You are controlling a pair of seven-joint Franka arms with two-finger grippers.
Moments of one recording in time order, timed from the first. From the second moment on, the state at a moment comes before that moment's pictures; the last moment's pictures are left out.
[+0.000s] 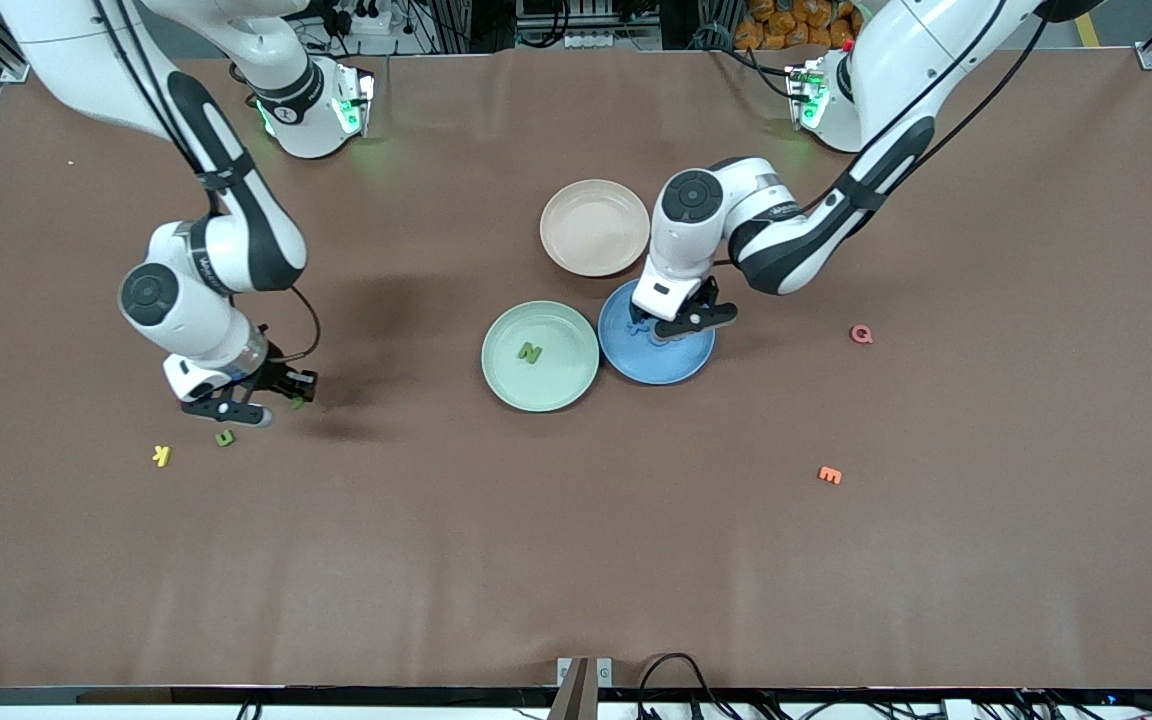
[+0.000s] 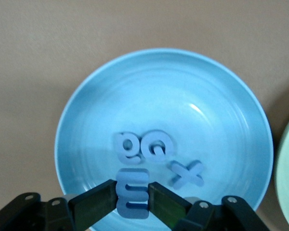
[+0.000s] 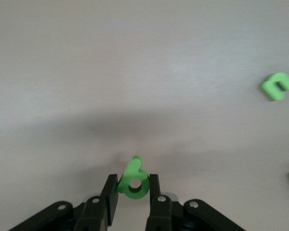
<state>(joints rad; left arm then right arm) 0.00 0.56 -0.77 -2.09 0.61 2.39 -1.40 0.06 0.35 0.07 -2.19 0.03 2.59 0.26</state>
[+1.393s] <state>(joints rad) 0.04 0.59 -0.67 -1.80 0.59 2.25 -1.35 0.54 0.47 0.11 -1.99 0.03 2.49 0.87</state>
